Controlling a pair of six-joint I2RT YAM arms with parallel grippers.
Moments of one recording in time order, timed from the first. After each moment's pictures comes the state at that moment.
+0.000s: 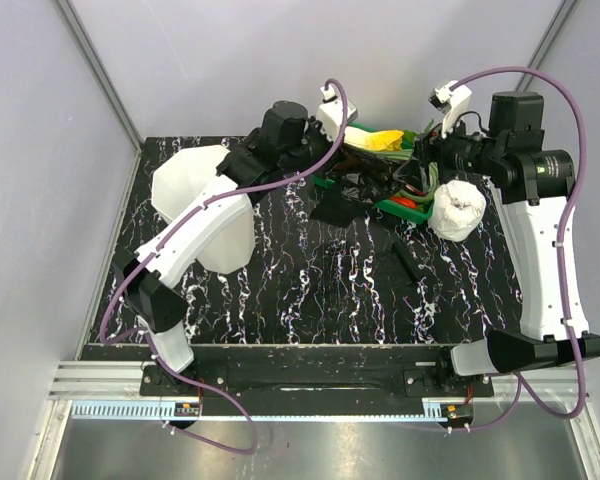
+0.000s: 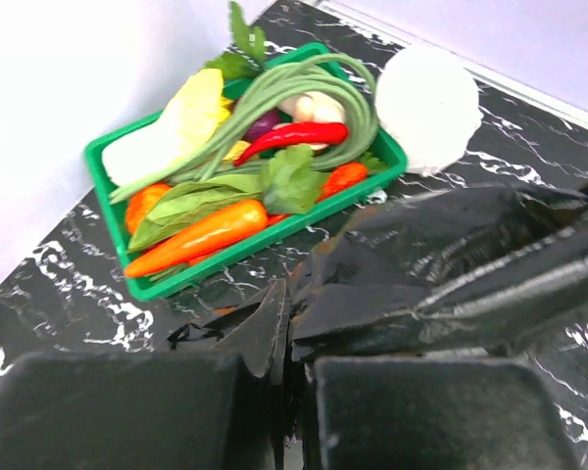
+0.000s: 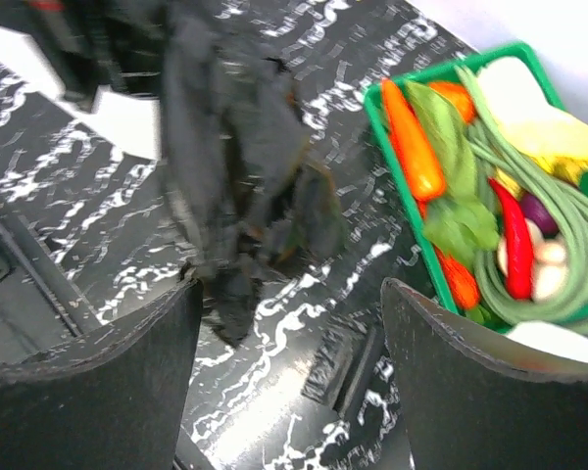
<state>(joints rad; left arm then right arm) -0.70 1.76 1.90 -0.48 0.24 0.14 0.10 1.41 1.92 -1.07 -0.63 -0.29</state>
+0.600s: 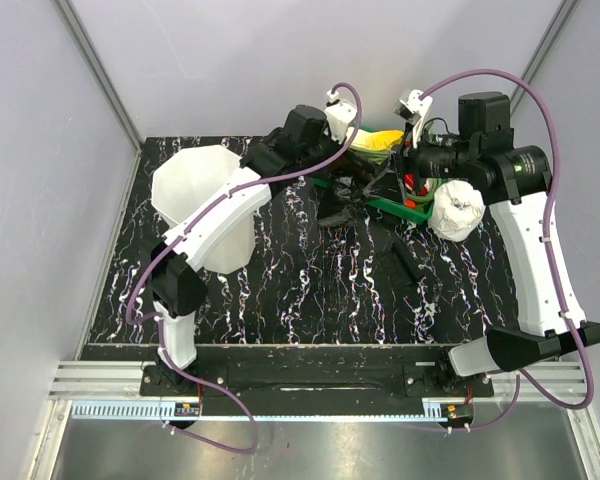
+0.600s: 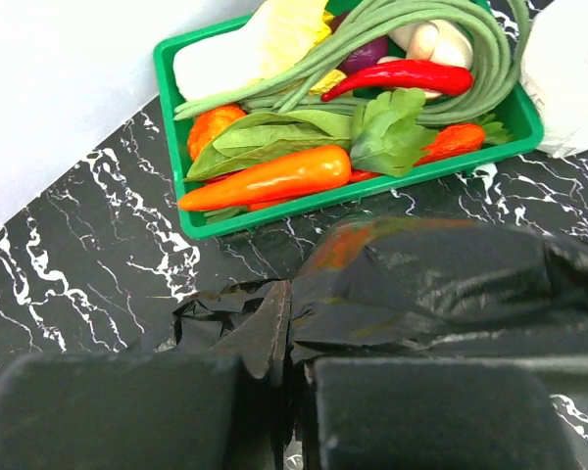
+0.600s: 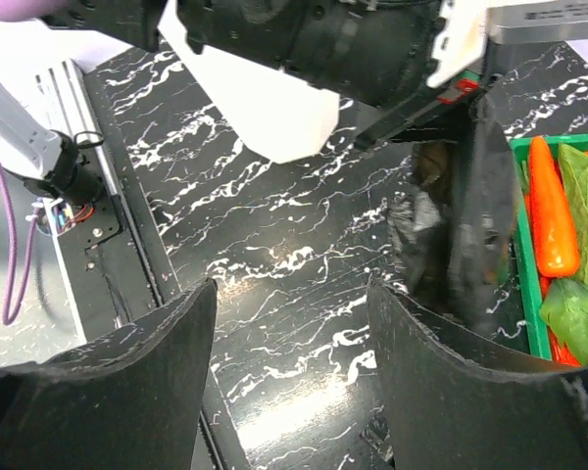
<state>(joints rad) -0.70 1.90 2.00 -0.56 -0.03 0.09 0.27 1.44 1.94 -1.07 -0.81 -0.29</state>
